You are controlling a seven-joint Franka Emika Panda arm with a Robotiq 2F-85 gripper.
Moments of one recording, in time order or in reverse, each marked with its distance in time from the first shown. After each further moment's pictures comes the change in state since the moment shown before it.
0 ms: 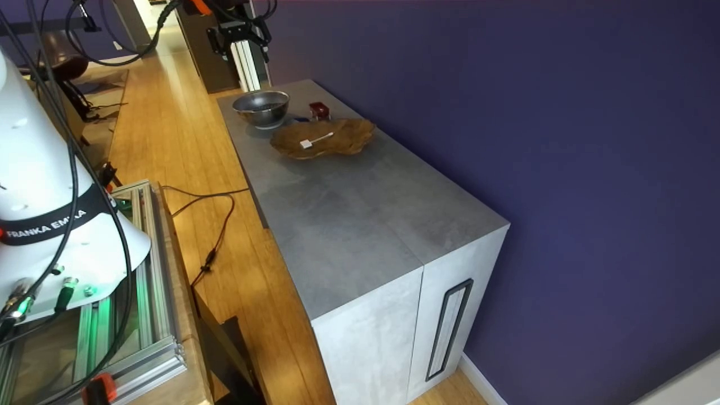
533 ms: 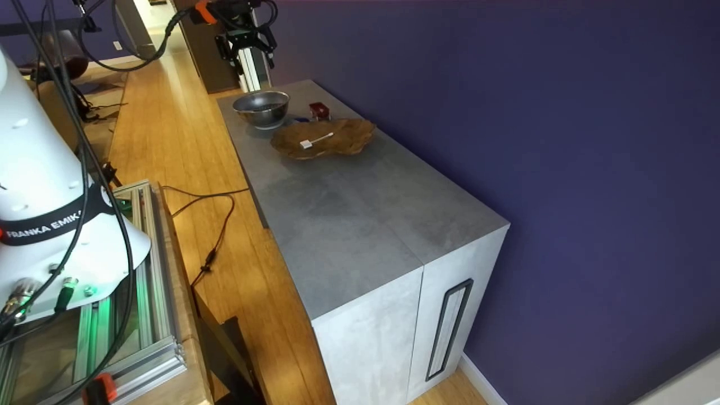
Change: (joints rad) arm 0.009 0.092 -0.007 0.063 -0.086 0.003 0.147
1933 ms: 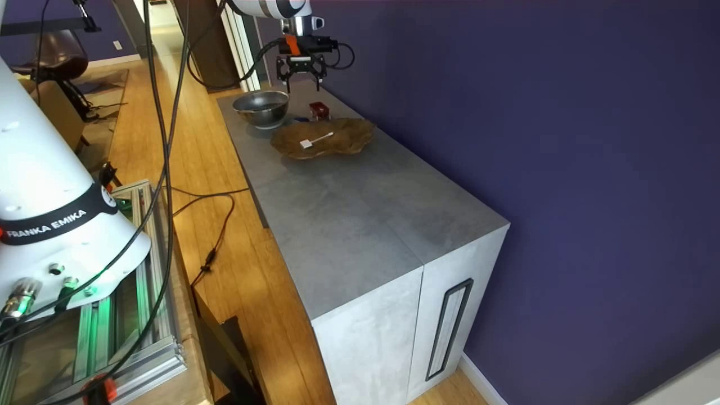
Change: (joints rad) arm -0.142 0.497 0.009 0.479 0.125 -0.016 -0.582
